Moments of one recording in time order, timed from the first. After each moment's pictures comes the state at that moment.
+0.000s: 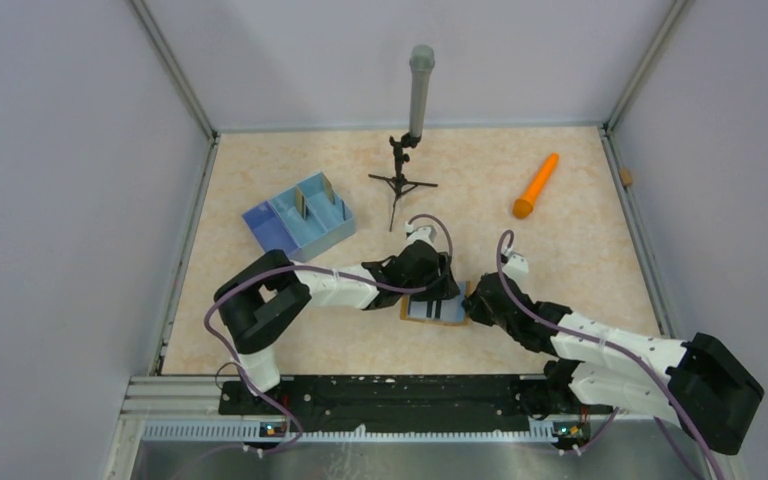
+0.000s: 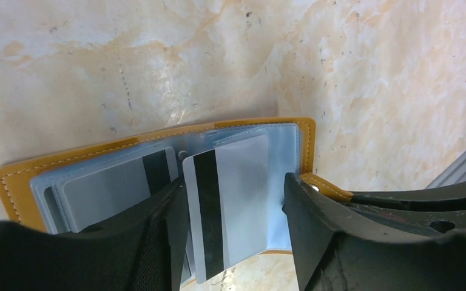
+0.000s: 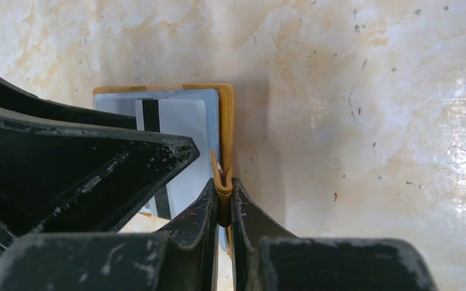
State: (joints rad) left arm -0.98 1.80 0.93 0.16 -0.02 -0.93; right arm 0.85 0.99 0.34 -0.13 0.35 1.01
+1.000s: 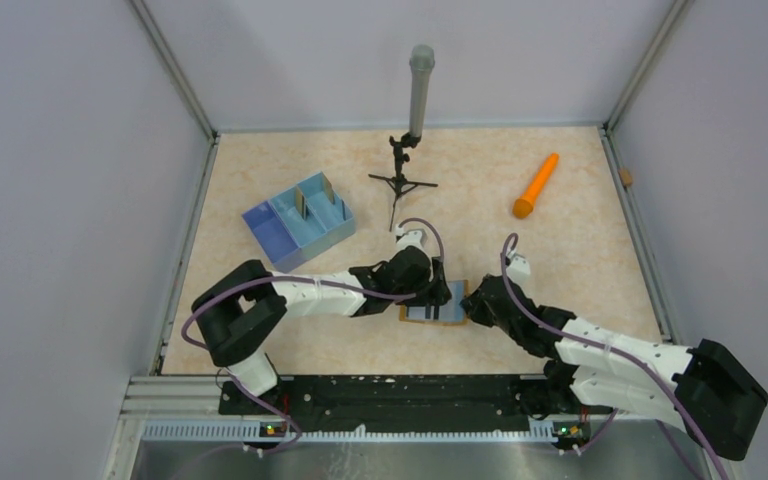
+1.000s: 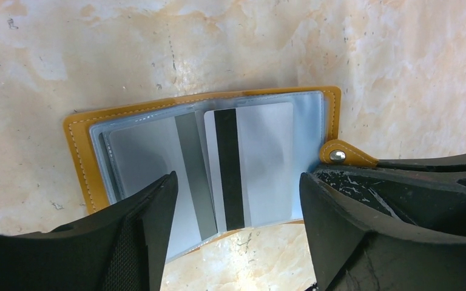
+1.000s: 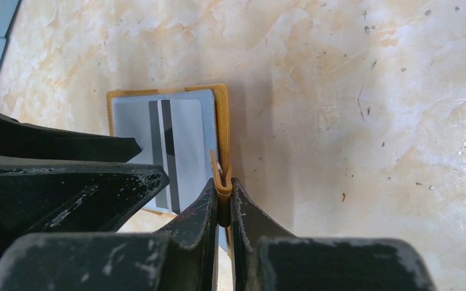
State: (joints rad) left arm -1.01 1.67 0.87 0.04 -0.12 -0.90; right arm 0.86 0.94 0.30 -0.08 0.35 1.02
